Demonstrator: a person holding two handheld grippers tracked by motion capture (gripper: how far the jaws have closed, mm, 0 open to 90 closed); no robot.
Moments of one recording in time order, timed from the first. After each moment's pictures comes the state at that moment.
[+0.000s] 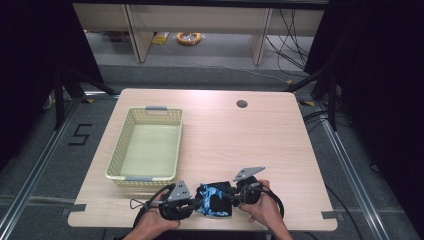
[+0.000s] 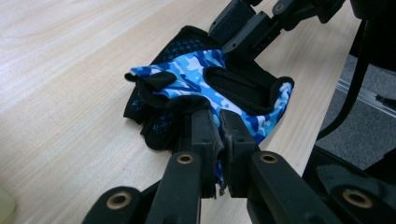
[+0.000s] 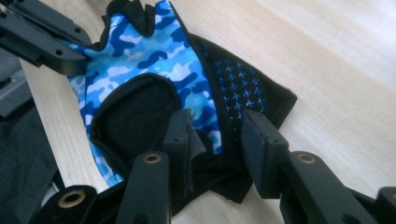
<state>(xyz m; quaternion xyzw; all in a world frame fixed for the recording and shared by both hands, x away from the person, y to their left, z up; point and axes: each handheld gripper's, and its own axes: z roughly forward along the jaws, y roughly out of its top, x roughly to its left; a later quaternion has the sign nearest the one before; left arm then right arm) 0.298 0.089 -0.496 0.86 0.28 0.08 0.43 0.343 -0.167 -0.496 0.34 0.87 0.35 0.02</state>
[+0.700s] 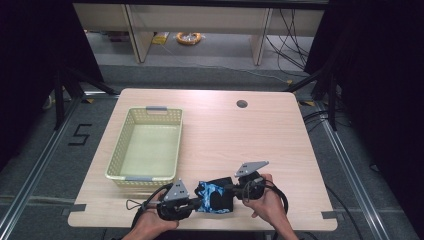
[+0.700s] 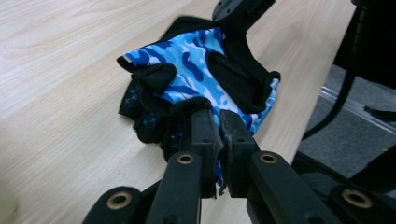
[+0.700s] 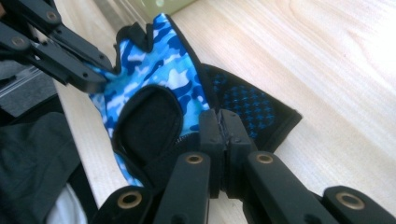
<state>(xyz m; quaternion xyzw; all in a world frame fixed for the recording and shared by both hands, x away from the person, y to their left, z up) 0.293 0.091 -0.484 0.84 0.30 0.05 0.45 0.342 -0.168 -0.461 0.31 0.88 0.36 0.03</state>
